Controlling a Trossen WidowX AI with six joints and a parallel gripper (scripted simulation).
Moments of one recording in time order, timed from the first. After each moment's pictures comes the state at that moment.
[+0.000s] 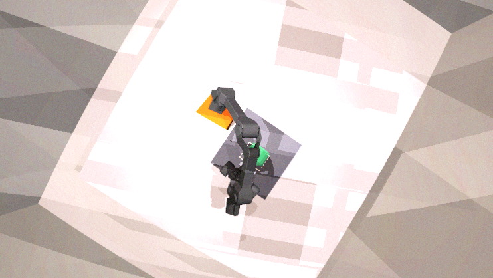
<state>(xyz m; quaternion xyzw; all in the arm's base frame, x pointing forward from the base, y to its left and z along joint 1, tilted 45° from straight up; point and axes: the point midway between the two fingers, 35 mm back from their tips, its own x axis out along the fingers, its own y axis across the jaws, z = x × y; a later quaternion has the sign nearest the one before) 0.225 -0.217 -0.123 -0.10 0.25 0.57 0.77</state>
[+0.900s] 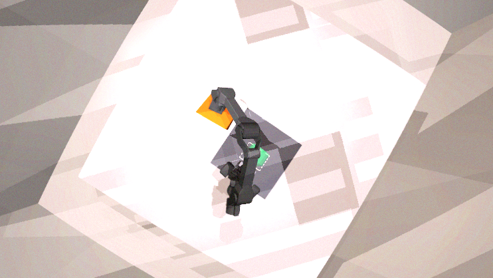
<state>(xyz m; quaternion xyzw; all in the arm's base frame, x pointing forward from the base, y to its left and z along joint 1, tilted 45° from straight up) 0.227 -0.214 -0.130 -0.11 0.25 0.57 0.77</state>
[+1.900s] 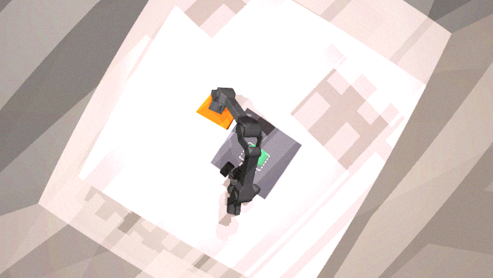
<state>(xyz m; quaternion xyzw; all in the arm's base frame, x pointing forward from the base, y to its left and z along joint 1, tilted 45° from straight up) 0.228 -0.212 -0.133 -0.13 0.26 0.57 0.77</state>
